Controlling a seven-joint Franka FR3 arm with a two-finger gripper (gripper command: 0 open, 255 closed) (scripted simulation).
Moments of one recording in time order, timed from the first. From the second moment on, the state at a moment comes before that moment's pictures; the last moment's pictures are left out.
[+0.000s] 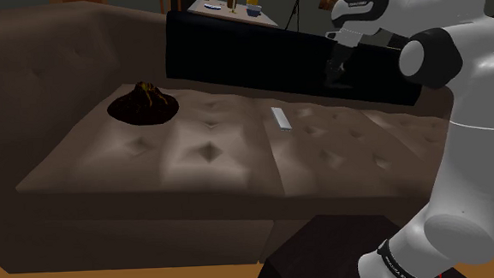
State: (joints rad) arm -0.07 0.43 -0.65 -1.39 0.31 1.72 -1.70
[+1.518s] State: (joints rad) arm 0.24 0.32 -0.57 -1.45 0.23 1.72 -1.32
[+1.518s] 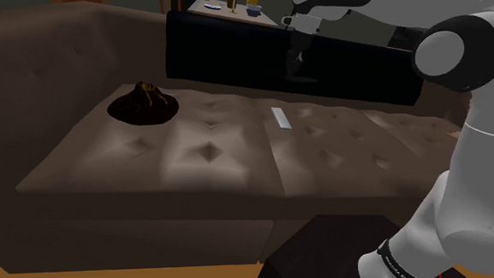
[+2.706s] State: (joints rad) arm 0.39 0.56 -0.44 -1.07 0.28 1.61 -0.97
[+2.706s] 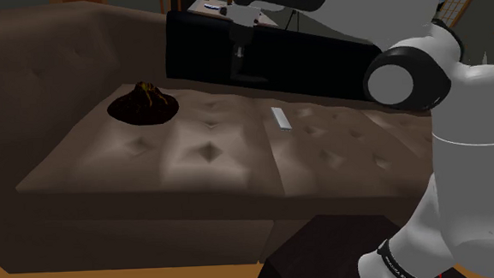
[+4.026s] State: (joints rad) arm 0.46 0.60 -0.43 -1.25 0.29 1.82 -0.94
